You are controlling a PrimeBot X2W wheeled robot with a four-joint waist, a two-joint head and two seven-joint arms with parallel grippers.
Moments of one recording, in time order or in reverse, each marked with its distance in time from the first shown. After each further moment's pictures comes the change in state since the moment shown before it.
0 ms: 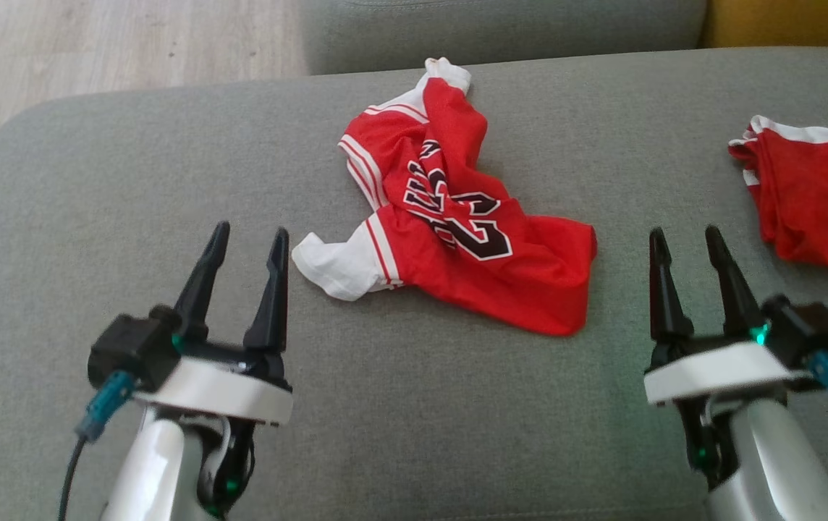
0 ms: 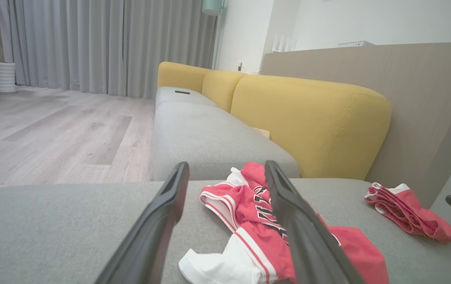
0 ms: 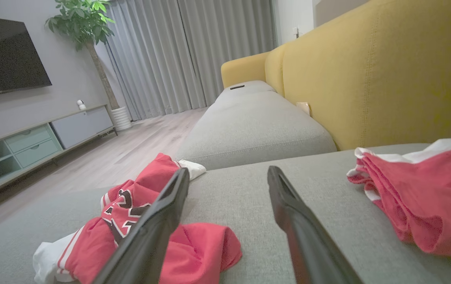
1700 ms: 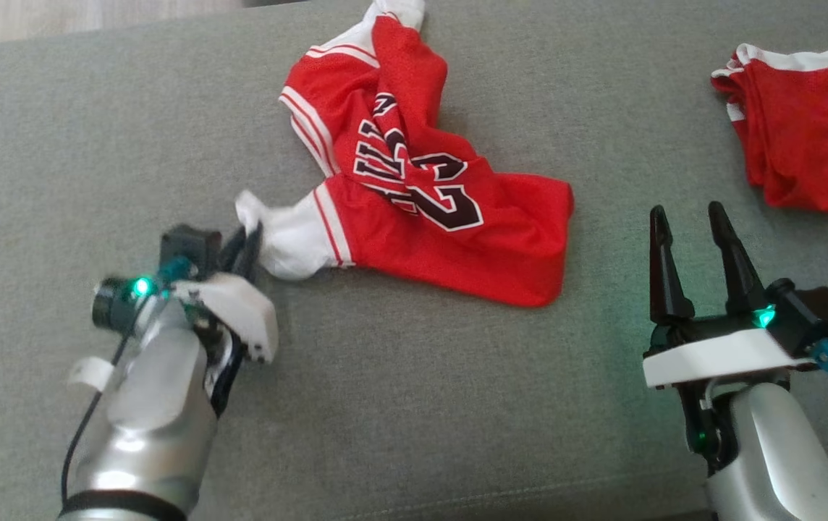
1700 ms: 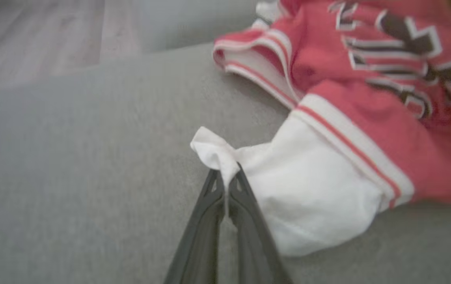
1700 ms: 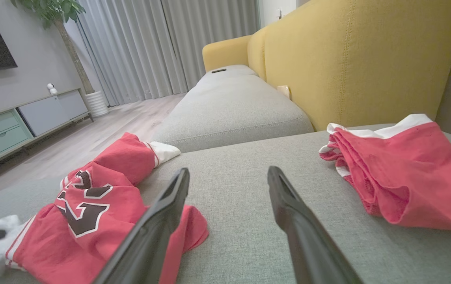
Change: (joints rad) left arm -0.446 0.030 -0.083 0.804 0.136 0.015 0.008; right arm -0.009 0.009 0.000 -0.066 -0.026 0.000 0.000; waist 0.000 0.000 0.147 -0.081
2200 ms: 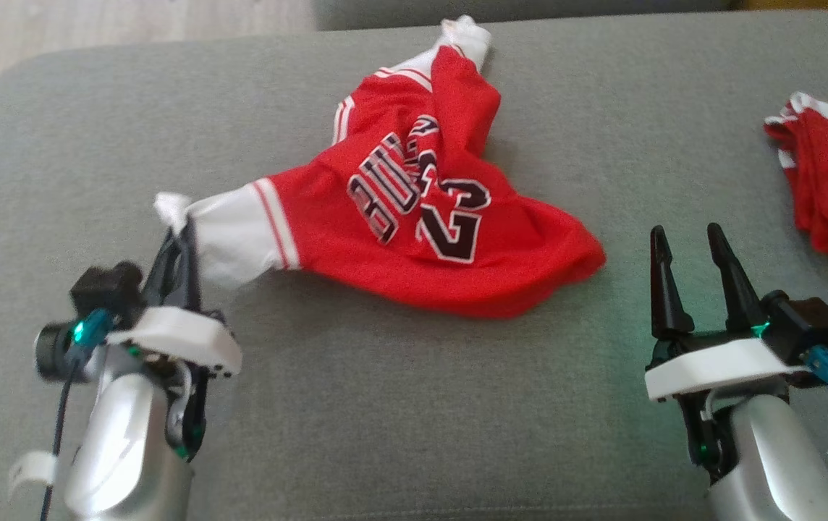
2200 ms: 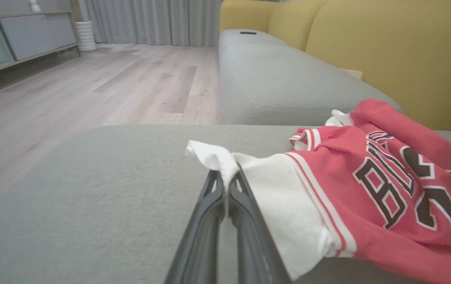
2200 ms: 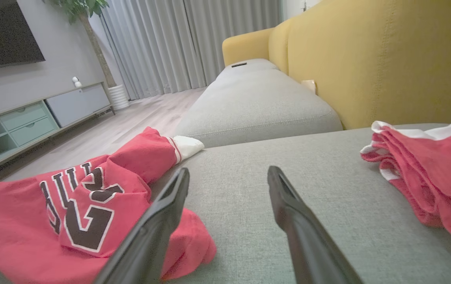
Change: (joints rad) left arm 0.242 -0.001 0.170 -0.428 -0.049 0.093 -0.001; right arm 0.007 0.000 -0.019 0.061 -0.010 0.000 0.005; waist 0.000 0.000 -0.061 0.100
